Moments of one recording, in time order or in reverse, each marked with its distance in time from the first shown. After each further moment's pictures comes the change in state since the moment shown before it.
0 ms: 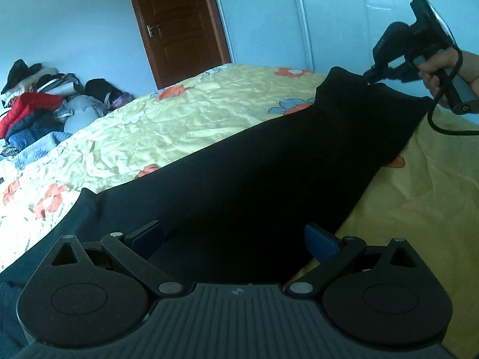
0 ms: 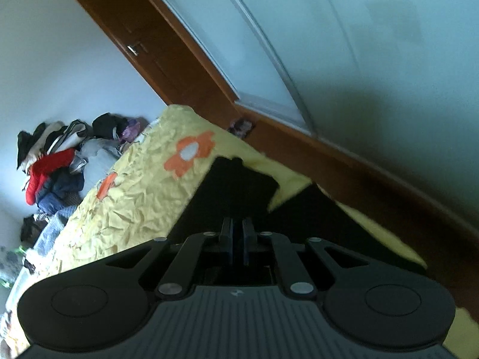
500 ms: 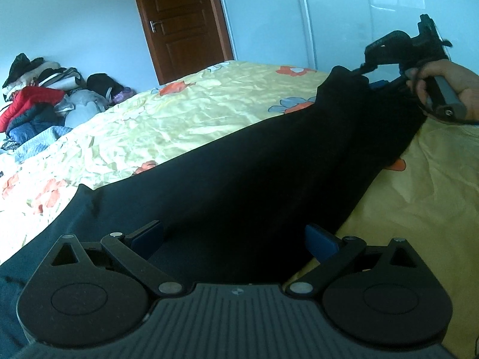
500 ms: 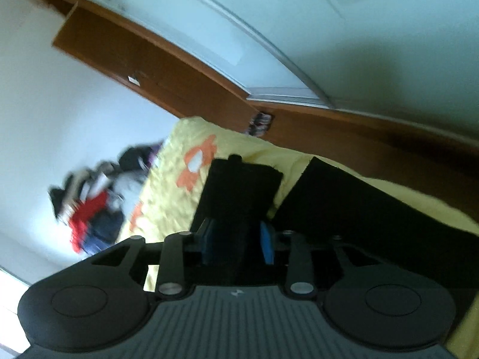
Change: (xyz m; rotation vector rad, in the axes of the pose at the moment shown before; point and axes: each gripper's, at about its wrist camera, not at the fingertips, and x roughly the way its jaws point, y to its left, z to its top) left arm 0.000 -0.002 0.003 -0.016 0.010 0.004; right arm 0.025 -0.038 -0.006 0.286 -0.018 0.188
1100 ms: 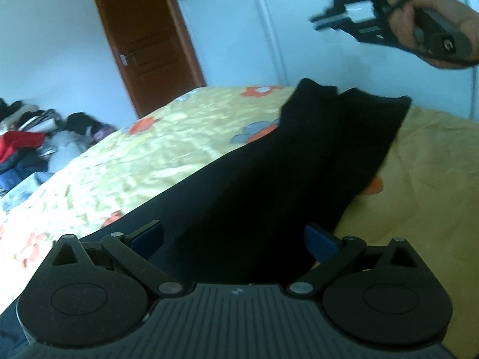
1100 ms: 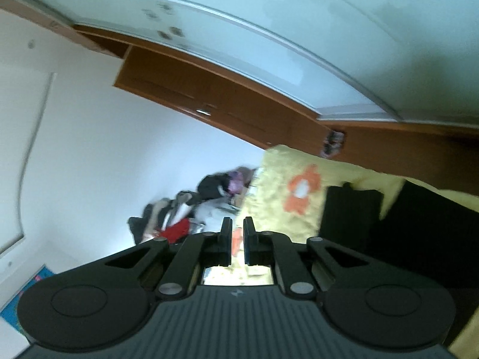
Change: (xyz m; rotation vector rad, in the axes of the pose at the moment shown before) left arm 0.016 -0.037 0.020 0.139 -0.101 -0.058; right arm -0.073 0.052 0.008 0.053 -0.084 0.318
